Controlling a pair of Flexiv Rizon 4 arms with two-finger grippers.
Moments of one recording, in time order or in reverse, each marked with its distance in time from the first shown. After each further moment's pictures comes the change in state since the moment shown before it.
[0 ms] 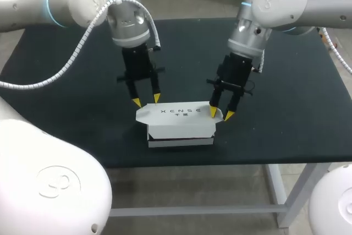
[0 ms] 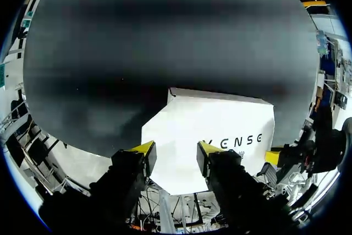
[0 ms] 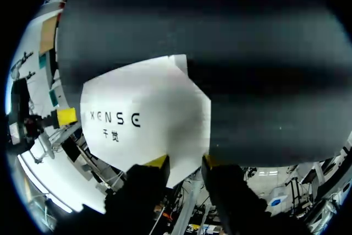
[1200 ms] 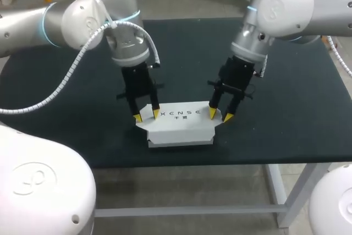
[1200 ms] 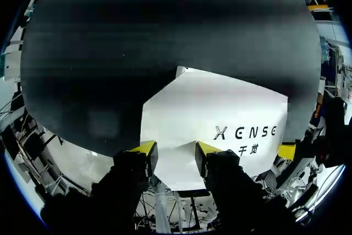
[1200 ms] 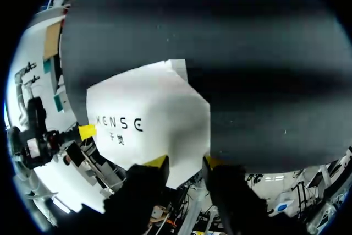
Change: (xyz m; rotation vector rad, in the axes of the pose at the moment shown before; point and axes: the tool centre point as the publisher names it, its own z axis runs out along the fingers) left arm -0.010 0.023 0.034 0.033 0.005 -0.035; right arm 0.001 0.006 0.007 -0.063 0.050 0.008
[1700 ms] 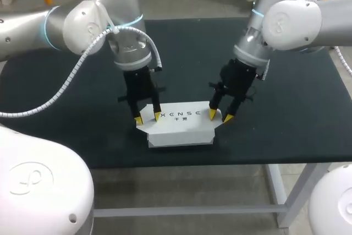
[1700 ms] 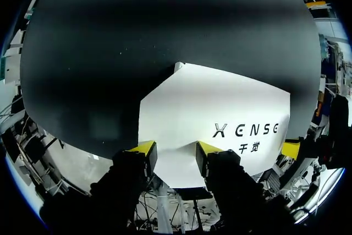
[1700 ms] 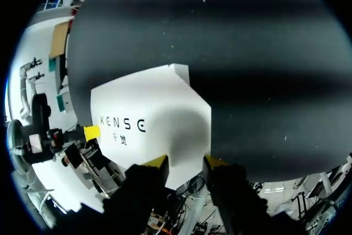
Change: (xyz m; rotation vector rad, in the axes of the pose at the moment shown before) left arm 0.001 0.003 0.007 0.025 -0.011 0.018; right arm -0.001 0.003 0.003 -0.096 0.007 -0.041
